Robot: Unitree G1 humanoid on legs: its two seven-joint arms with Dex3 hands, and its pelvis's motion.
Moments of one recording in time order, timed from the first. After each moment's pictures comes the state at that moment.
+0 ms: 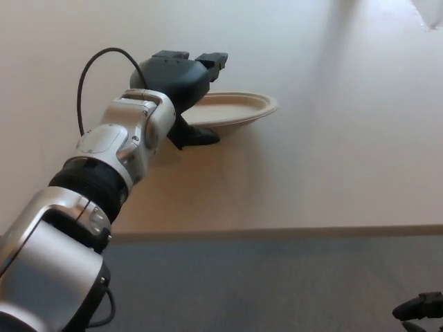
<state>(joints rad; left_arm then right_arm) -1.09 0.25 -0.43 1.07 0.80 -0.08 -0.05 -0.33 -0.47 0.14 1.21 -0.24 -0.30 0.15</state>
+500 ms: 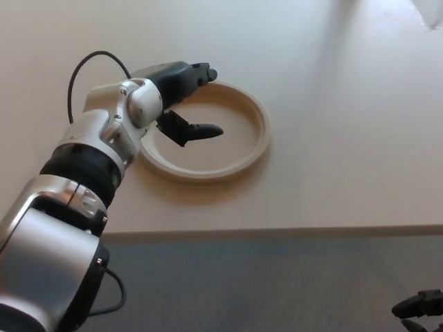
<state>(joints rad) -1.14 0.25 -0.29 1.13 0.67 -0.04 -0.34 -0.34 -0.47 0.14 1.21 -0.24 -0.30 0.15</state>
